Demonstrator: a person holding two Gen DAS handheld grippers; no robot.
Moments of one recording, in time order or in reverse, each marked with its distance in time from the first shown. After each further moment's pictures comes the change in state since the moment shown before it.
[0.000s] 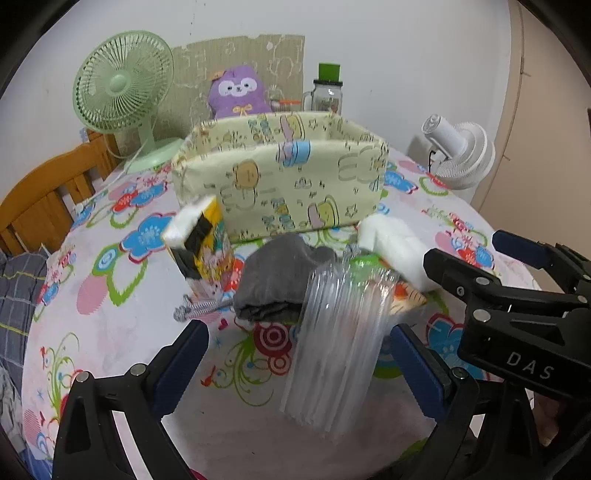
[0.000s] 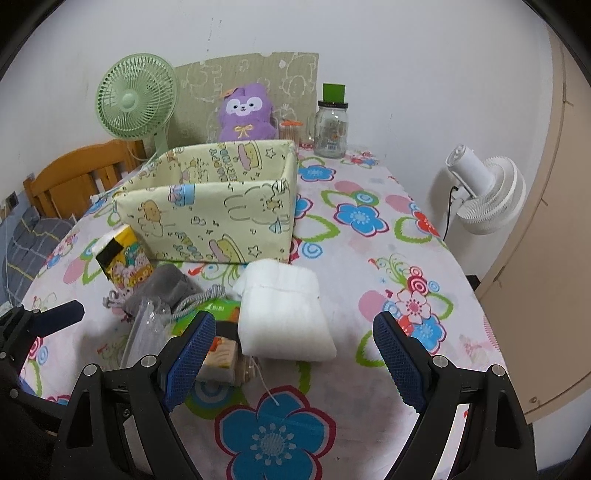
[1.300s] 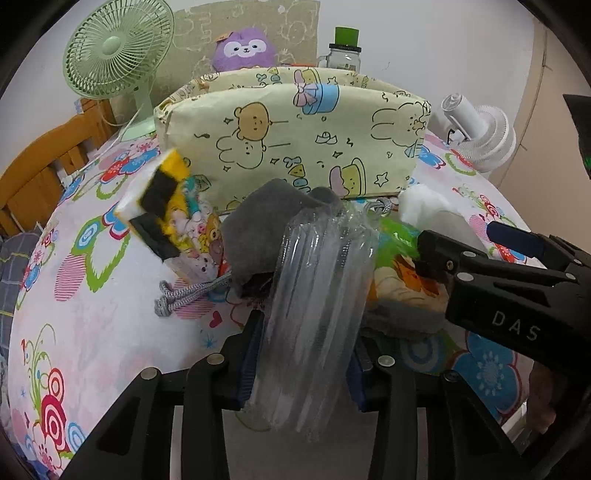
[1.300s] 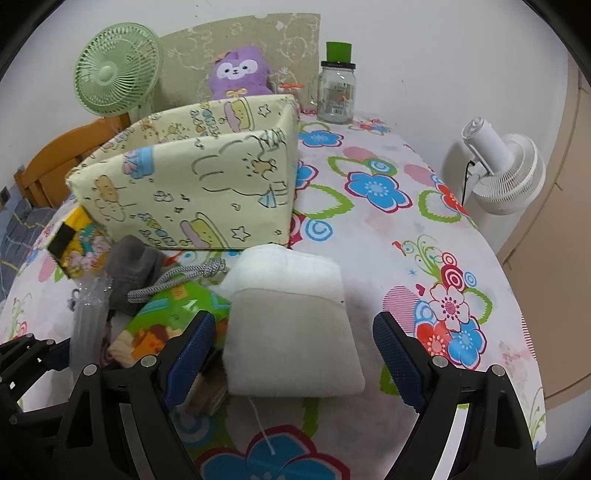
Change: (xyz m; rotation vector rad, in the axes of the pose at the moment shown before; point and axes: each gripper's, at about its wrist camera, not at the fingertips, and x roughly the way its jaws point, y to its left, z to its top) left arm 0.045 0.010 0.004 -0.030 0.101 0.020; right arm 0.065 -0.002 0.007 0.014 0.111 0.010
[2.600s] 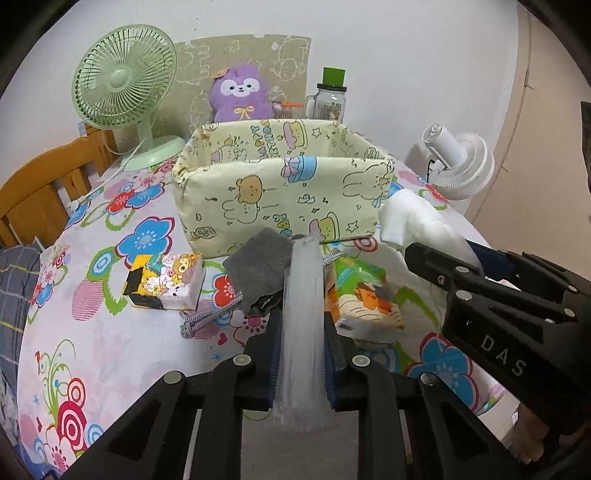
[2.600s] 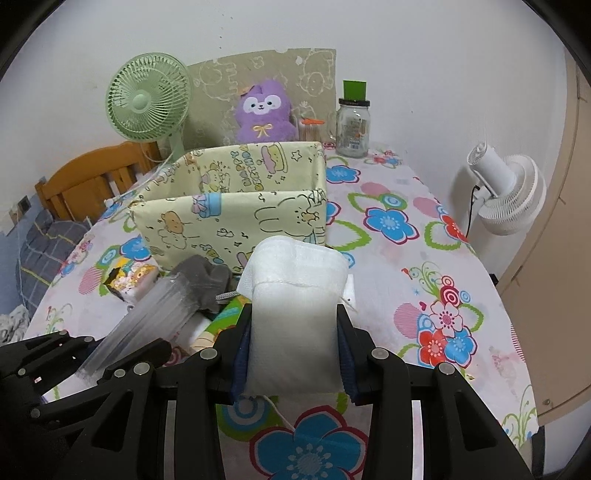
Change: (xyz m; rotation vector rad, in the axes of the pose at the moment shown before) left arm -0.048 0.000 0.006 -0.002 -0.112 -0.058; right arm -0.057 0.021 0.005 -0.008 -0.100 0.064
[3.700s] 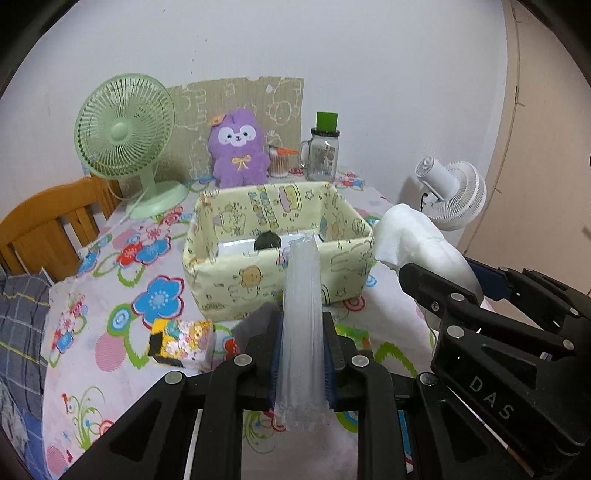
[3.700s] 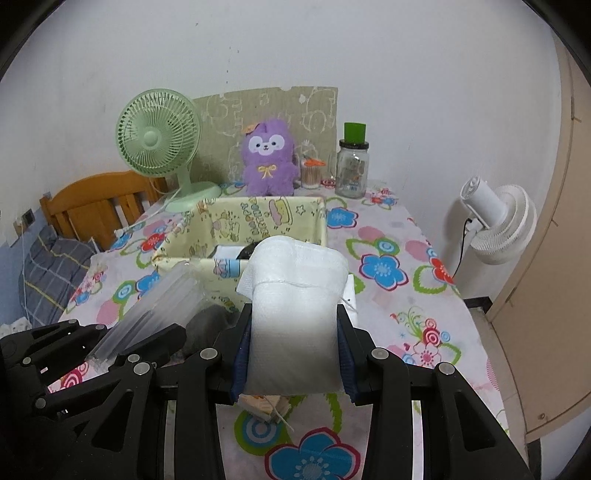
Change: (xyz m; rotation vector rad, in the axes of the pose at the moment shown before) left arm -0.037 -0.007 0.045 0.027 -0.110 0.009; right arm -0.041 0.009 0.037 -0.012 -0.093 -0.015
